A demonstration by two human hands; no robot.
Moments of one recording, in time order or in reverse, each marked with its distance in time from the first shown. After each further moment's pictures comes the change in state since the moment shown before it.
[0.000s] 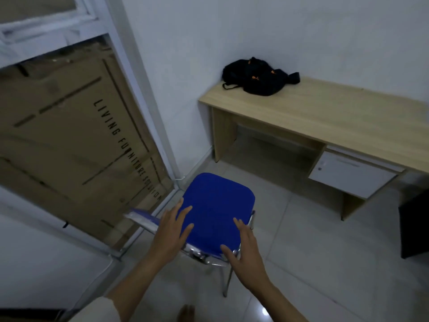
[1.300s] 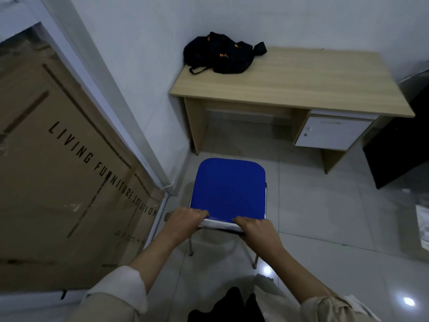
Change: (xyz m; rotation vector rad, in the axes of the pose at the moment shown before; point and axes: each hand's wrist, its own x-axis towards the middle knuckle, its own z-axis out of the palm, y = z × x) left_hand 0.136 -0.131 -0.058 0.489 -0.447 0.636; right_hand 0.120 -0.056 0.110 -0.775 0.006 -0.003
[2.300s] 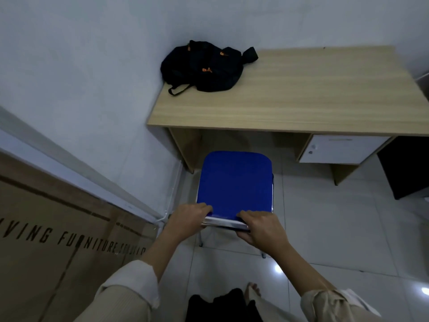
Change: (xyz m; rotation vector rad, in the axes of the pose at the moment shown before) left_hand 0.240 -0.086 -0.062 -0.036 0.002 0.049; right_hand 0.190 0.146 -0.063 0.011 0.286 -0.067
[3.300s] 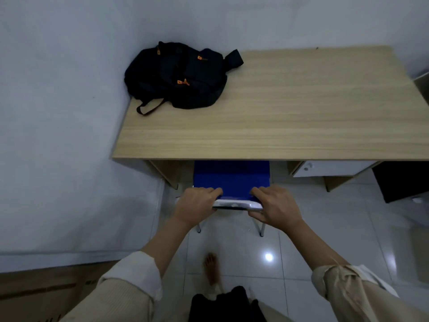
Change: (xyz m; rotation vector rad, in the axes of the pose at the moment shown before) left_hand 0.221 -0.074 -0.048 0.098 0.152 0.110; right_hand 0.174 0.158 -0.015 -0.103 0.028 0.075
